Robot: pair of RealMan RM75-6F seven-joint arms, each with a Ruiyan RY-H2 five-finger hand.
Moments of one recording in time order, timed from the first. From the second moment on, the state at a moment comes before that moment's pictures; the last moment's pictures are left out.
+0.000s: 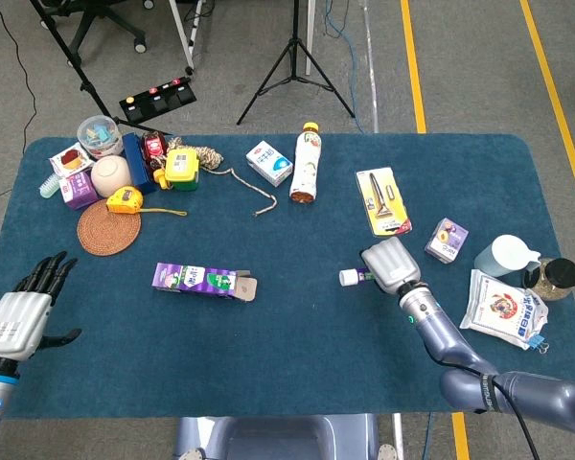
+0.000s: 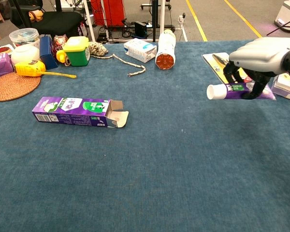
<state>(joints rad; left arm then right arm) -0.22 -1.06 -0.05 -1.77 1.47 1.30 0.18 0.86 -1.36 0.04 -1.56 -0.91 0.96 -0.72</state>
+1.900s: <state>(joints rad) -0.72 -1.52 -0.10 -1.34 1.30 0.81 0.42 0.95 -1.20 -0.02 -2.00 -0.38 1.34 -1.25</state>
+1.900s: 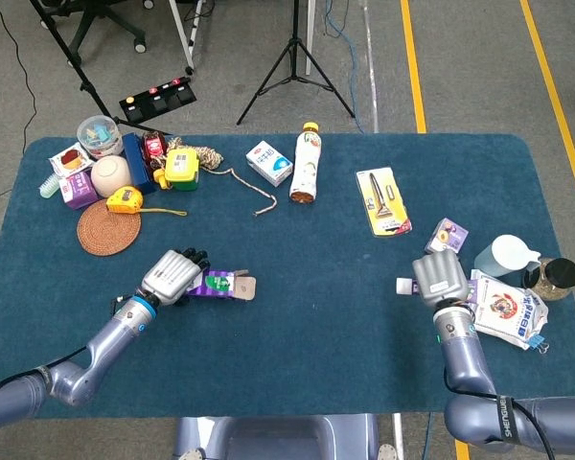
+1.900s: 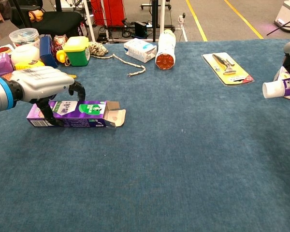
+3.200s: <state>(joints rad) -1.05 -1.34 -0.20 -1.80 0.73 0.84 0.78 1.08 -1.21 0.14 -2.25 -0.26 1.51 -1.34</state>
